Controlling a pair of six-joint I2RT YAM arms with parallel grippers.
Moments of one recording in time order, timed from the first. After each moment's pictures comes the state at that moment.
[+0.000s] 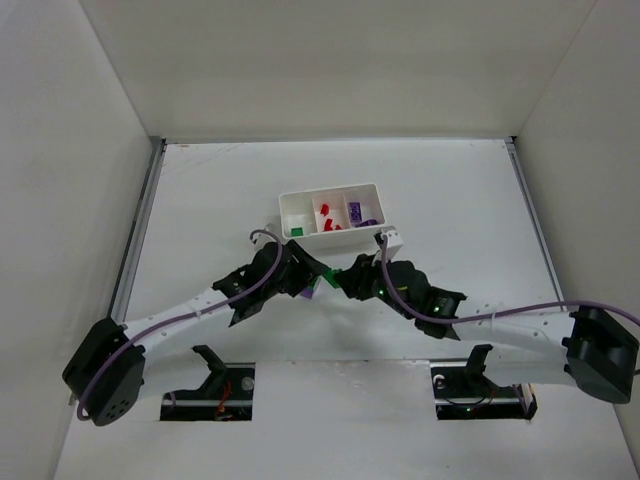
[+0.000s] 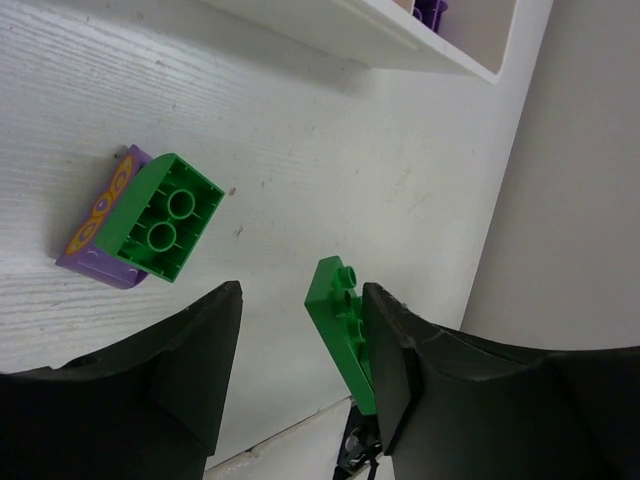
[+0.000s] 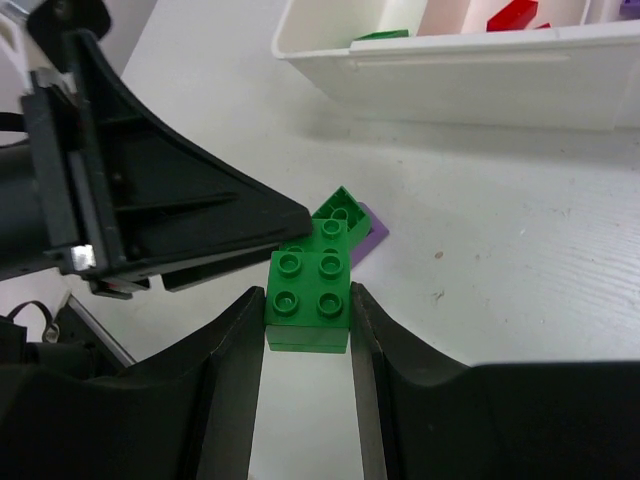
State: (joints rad) left arm -0.77 1.10 0.53 -0.04 -0.10 -1.27; right arm 1.03 1.15 0.53 0.30 0.30 0.66
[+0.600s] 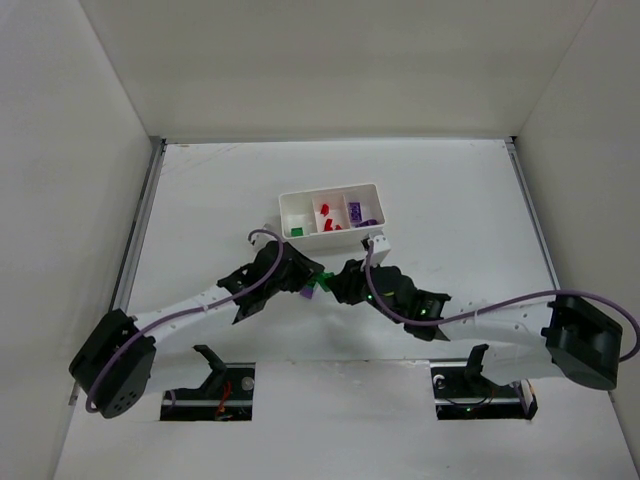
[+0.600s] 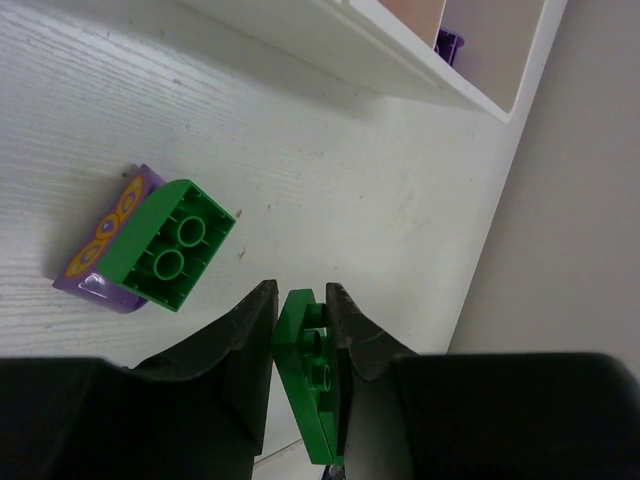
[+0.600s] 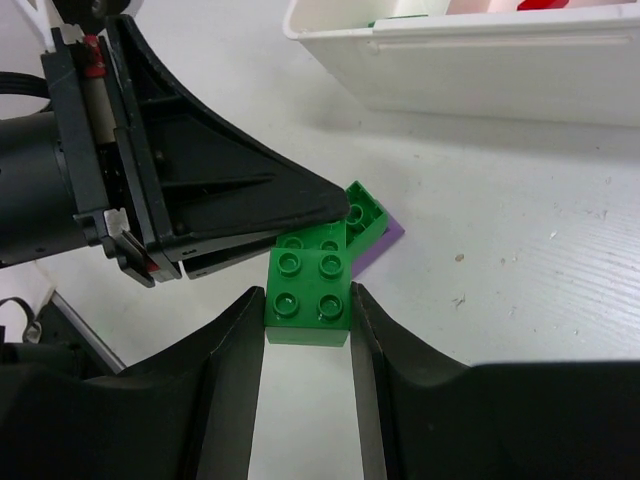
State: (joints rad) left arm -0.76 1.17 0.52 0.02 -0.12 -1.33; right arm 1.09 1.25 0.55 0.38 0.35 0.64
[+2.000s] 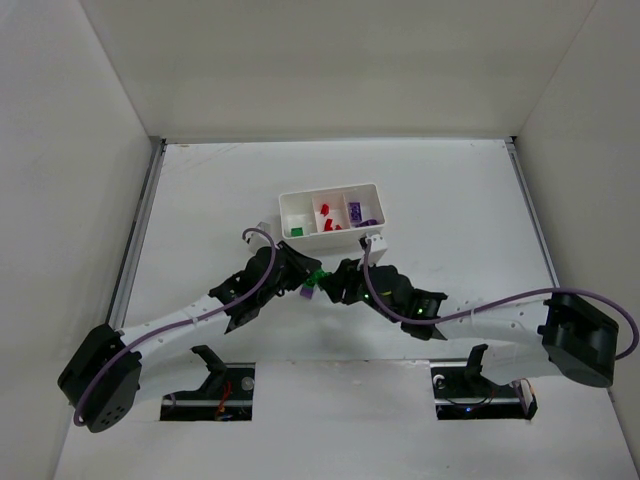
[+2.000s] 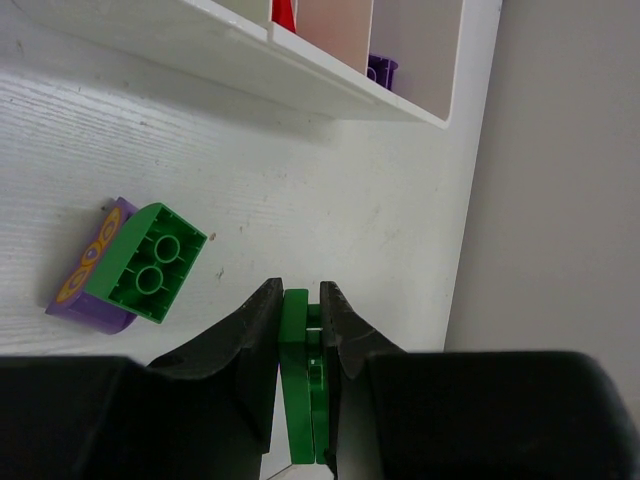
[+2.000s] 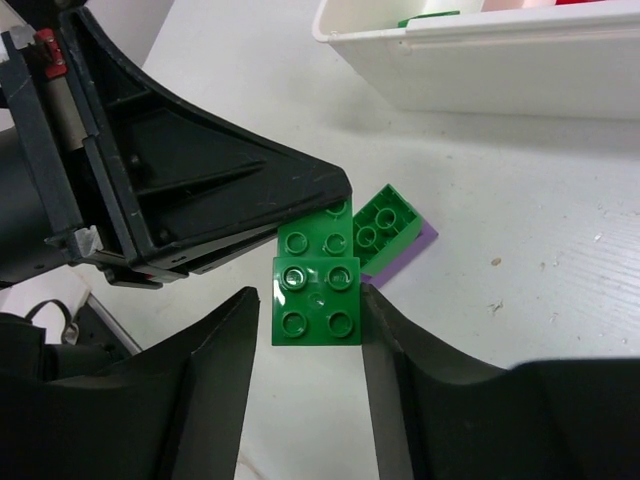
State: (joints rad) left arm -0.77 1.07 0.46 0.12 -0.19 -1.25; right arm 1.11 1.28 0.57 0.41 0.33 0.69
